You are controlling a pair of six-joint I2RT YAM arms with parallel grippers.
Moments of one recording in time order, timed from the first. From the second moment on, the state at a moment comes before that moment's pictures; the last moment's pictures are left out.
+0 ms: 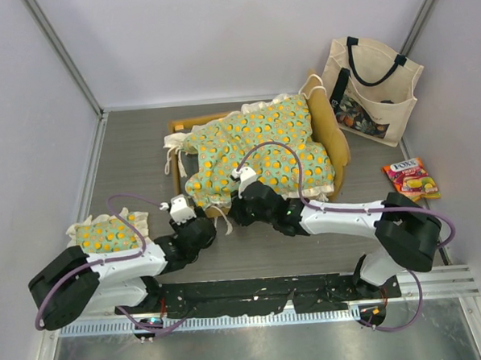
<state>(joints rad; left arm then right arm) -0.95 1.12 0.30 0.00 -0.72 -1.05 1.02 1.53 0.84 0.12 0.13 0.45</state>
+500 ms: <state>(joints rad) -1.07 1.26 0.32 0.11 -0.79 -1.09 1.03 1.38 0.66 0.19 0.05 0.58</state>
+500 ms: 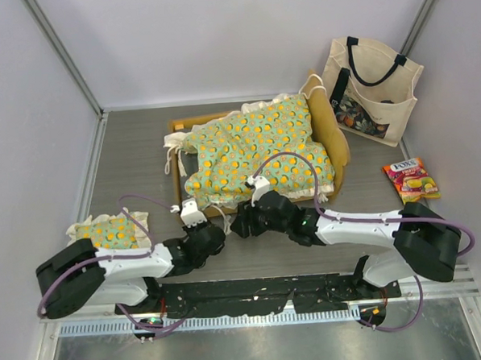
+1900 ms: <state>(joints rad) -1.10 0.54 0.23 -0.49 -0.69 -1.20 1.18 1.78 0.68 0.67 0.29 0.73</state>
